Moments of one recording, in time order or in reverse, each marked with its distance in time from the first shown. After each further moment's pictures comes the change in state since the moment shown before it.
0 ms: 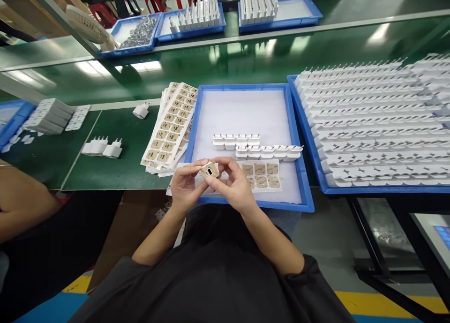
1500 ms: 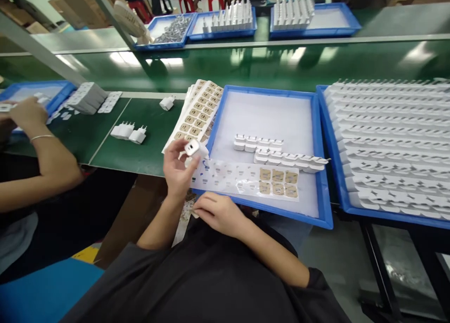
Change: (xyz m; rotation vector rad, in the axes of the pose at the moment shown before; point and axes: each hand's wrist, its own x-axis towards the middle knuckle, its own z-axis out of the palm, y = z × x) left_hand 0.019 0.007 -0.048 0.344 0.353 -0.128; right_hand -0.033 0.037 0.030 -0.594 -0.652 -0.368
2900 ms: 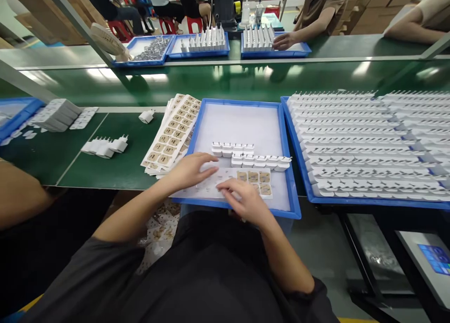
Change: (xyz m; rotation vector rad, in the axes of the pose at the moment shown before) left_hand 0.042 0.017 0.049 0.512 -0.948 0.183; right_hand -0.037 -0.011 -0.100 -0.266 0.238 0.206
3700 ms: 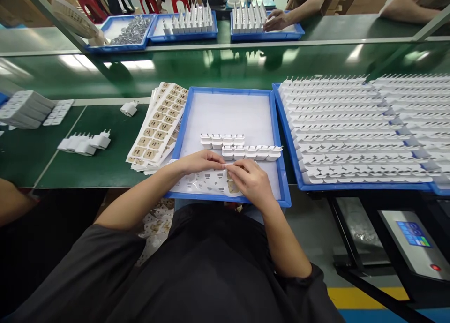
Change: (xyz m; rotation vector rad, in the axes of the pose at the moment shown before) left_hand 0.044 0.009 0.034 -0.829 -0.571 -0.291; right_hand -0.010 0.038 -0.021 -0.512 0.248 -0.190
